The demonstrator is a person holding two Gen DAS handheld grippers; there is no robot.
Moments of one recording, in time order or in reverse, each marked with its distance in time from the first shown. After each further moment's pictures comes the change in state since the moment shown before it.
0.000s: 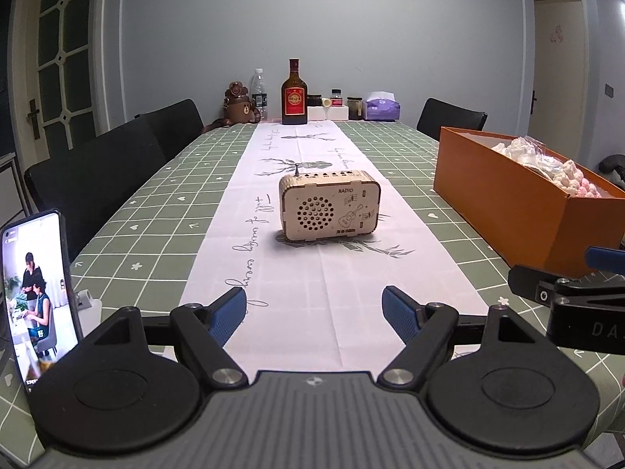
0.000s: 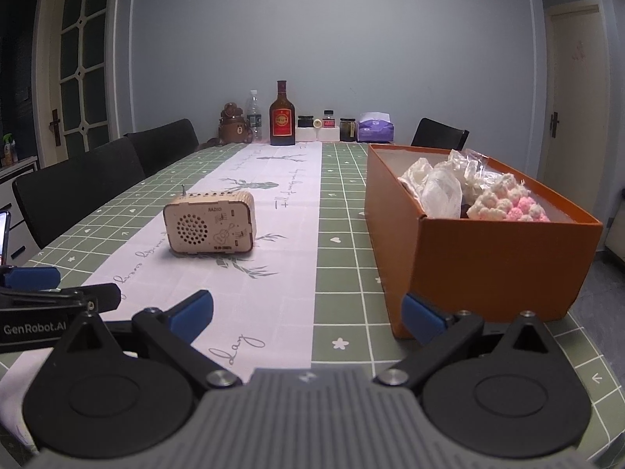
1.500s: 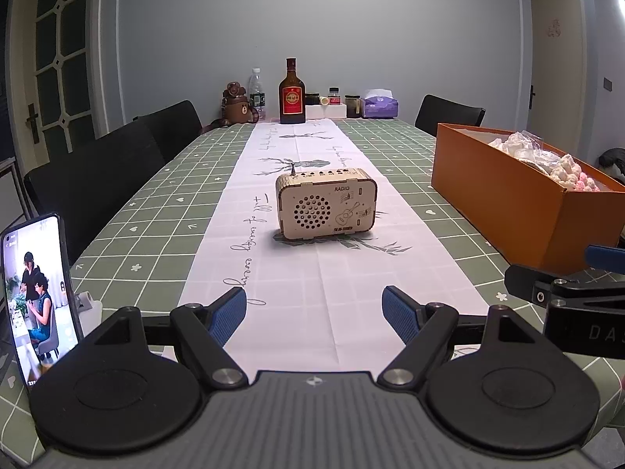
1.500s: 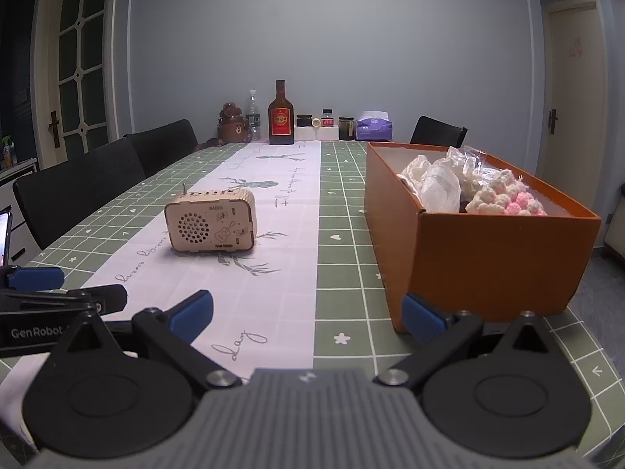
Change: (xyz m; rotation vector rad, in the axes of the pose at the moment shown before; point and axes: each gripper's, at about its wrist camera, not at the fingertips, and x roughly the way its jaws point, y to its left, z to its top) left arm -0.001 -0.005 0.001 0.013 0.005 0.009; right arm -0.003 -0.001 -0.002 0.005 -0.001 0.002
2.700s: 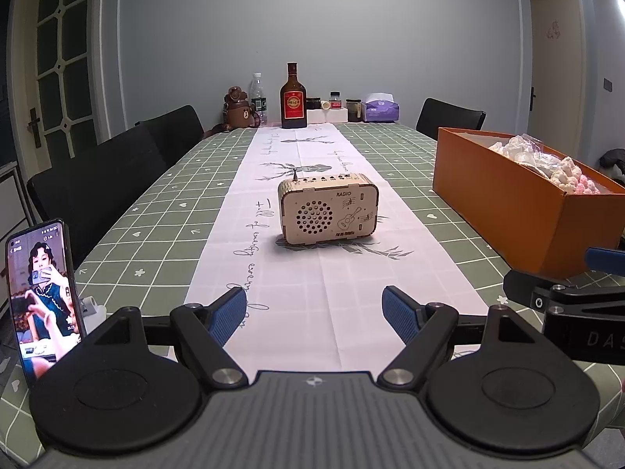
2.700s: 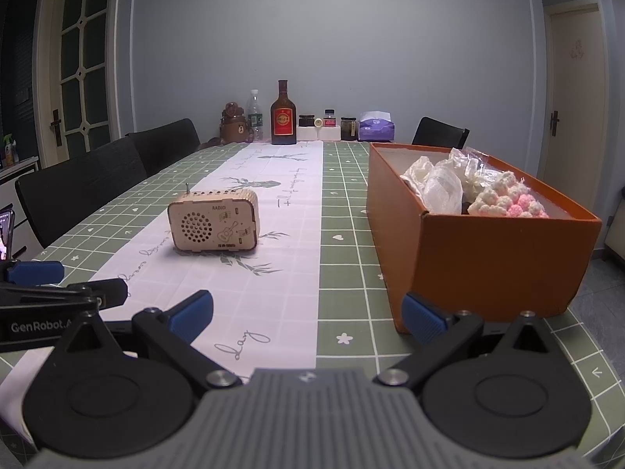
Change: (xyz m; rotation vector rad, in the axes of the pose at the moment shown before) left arm -0.004 0.001 0.003 0.004 -0.009 0.006; right arm -0.002 0.002 0.000 -0.008 0.000 0.005
